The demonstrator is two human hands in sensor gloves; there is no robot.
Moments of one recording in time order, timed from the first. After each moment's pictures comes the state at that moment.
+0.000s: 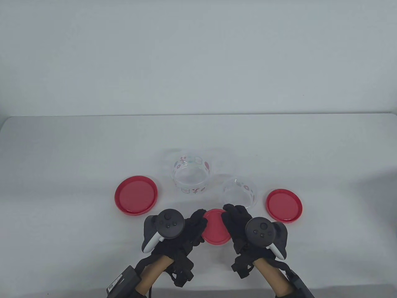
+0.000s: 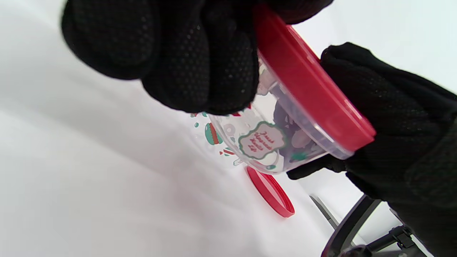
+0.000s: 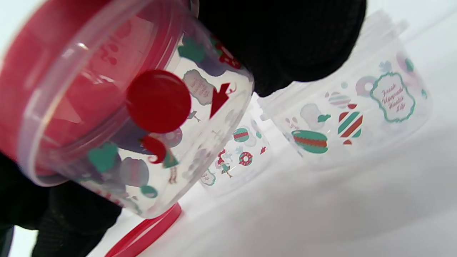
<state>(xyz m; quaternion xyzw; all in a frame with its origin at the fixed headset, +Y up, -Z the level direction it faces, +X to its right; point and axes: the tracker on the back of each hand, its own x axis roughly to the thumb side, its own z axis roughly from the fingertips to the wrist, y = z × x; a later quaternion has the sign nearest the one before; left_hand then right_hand) -0.105 -0.729 -0.277 -0.12 -0.18 0.37 0.91 0.127 -0.724 -0.270 0.14 -0.07 0.94 0.32</state>
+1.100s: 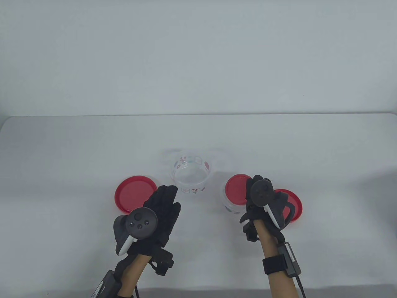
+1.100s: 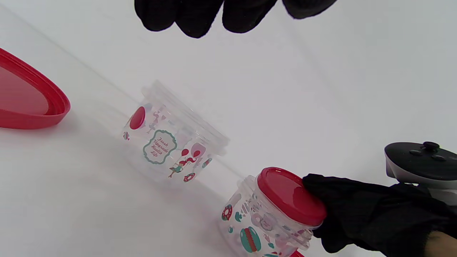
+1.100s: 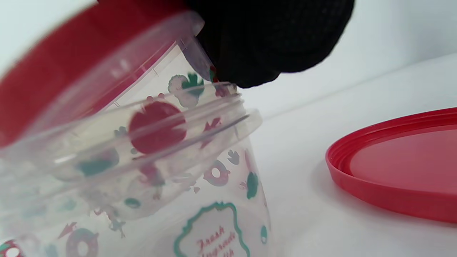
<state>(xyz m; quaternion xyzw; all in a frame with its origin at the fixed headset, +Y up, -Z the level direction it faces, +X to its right) -0.166 -0.691 -0.274 0.02 -0.12 0.33 0.93 0.162 -0.717 -0.352 -0.13 -0.07 0.97 0.17</state>
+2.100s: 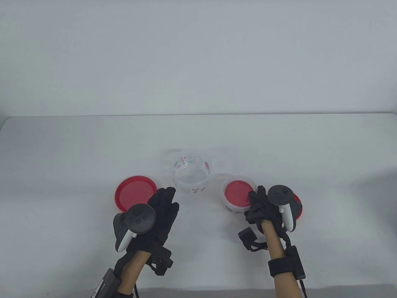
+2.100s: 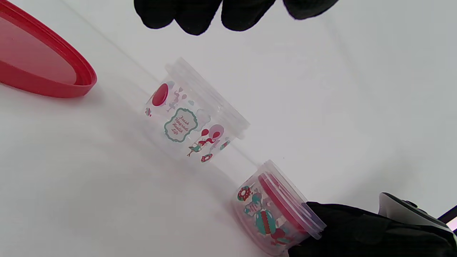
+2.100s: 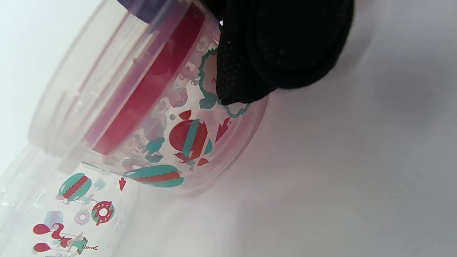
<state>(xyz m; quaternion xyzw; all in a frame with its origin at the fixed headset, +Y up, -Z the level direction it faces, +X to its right) -0.173 -0.711 -0.286 -0.04 -0.09 0.36 0.93 0.191 -0.776 -0.351 -0.17 0.12 0.87 0.45</state>
